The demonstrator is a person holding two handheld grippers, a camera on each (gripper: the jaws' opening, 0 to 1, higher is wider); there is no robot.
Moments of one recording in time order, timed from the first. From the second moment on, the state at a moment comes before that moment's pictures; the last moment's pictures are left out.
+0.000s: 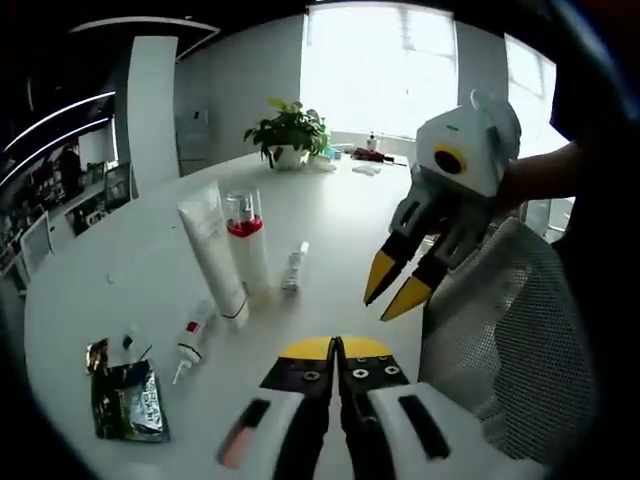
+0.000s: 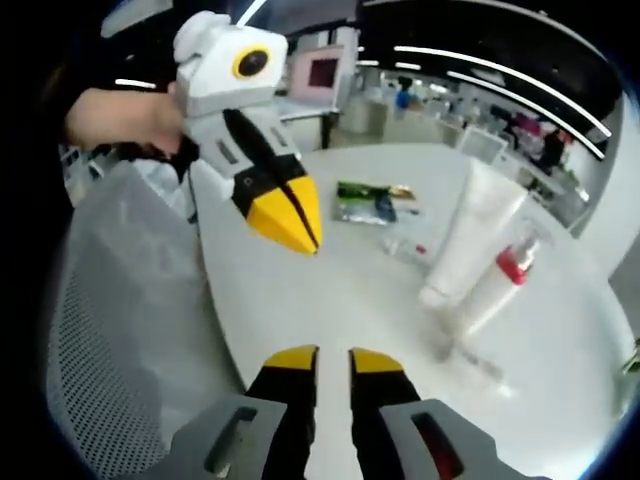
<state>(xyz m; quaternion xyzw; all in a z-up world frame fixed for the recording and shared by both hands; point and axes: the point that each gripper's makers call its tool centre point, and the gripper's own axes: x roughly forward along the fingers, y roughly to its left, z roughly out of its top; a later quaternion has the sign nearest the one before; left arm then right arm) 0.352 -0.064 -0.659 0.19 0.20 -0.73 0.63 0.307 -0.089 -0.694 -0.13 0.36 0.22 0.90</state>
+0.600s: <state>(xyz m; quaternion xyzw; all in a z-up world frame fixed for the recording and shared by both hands) 0.367 -0.051 -0.666 0.16 0.25 -0.68 0.67 0.316 -0.100 -0.685 -0.05 0.35 0.18 0.92</state>
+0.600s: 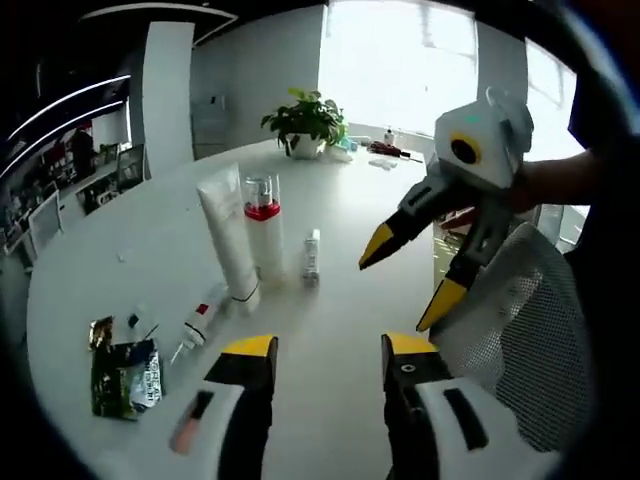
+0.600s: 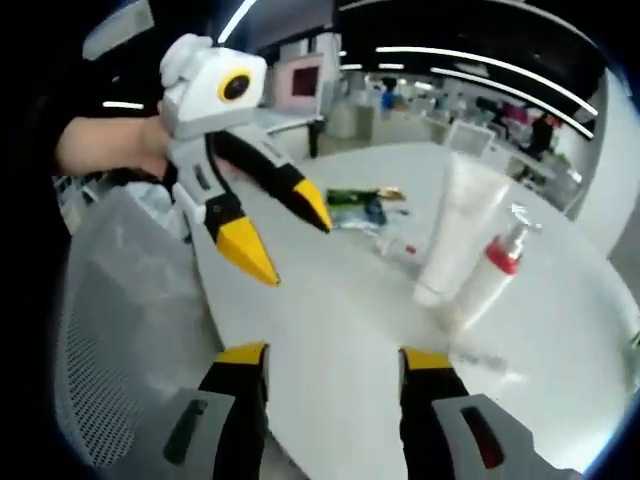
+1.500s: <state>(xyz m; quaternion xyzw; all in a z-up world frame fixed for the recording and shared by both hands) 0.407 -0.026 -0.687 0.12 0.30 -0.61 0.73 0.305 -0.148 -0.708 0.00 0.39 0.13 0.91</state>
